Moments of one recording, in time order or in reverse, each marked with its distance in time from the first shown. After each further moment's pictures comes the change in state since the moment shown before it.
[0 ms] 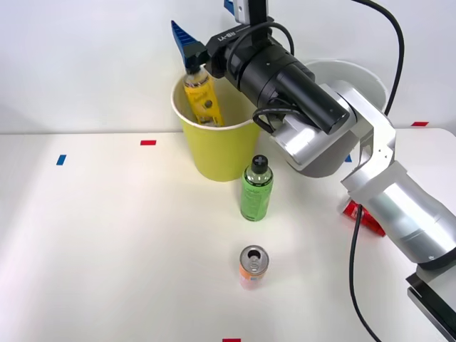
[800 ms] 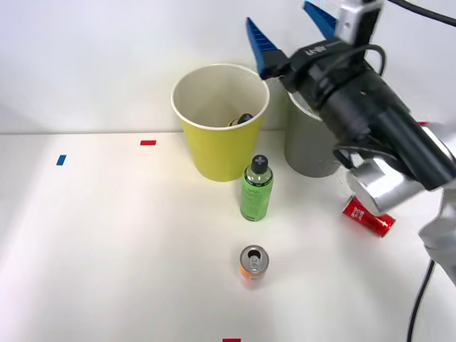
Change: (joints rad) arm 0.394 -0.161 -0.192 -0.450 -0.014 -0.004 -0.015
